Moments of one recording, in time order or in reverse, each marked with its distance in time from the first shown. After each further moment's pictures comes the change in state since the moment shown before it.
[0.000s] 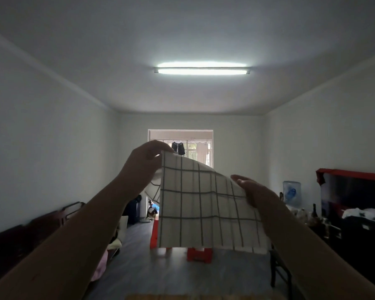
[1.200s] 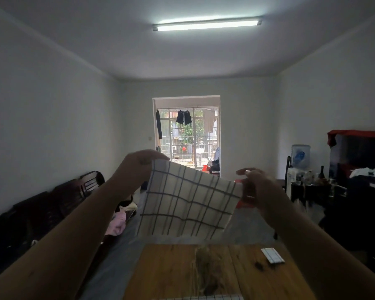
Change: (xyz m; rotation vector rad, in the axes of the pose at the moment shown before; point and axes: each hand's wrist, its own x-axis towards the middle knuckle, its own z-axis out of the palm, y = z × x) left_hand -0.078 -0.056 -0.024 0.254 -0.163 -0.109; right_hand -0.063 0.074 -0.002 -0.123 0.020 -0.020
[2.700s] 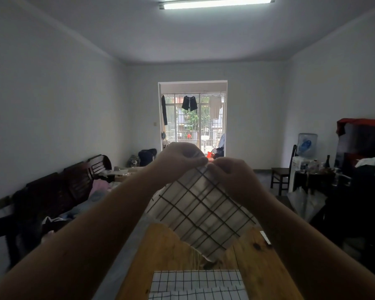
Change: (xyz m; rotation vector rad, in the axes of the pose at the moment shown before) left_hand -0.017 0.052 0.067 0.083 -0.204 -0.140; right_hand -0.015 0.001 0.046 -0.556 -0.164 -0.441
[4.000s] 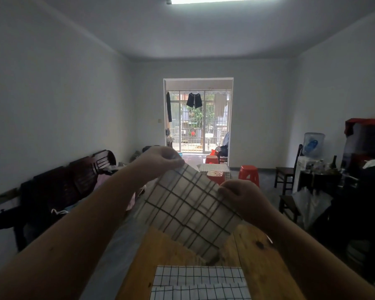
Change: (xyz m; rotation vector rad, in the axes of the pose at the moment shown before) left_hand -0.017 -0.046 -0.036 0.017 -0.032 -0.210; right_hand -0.037 0.038 0.012 -0.128 -0.166 0.095
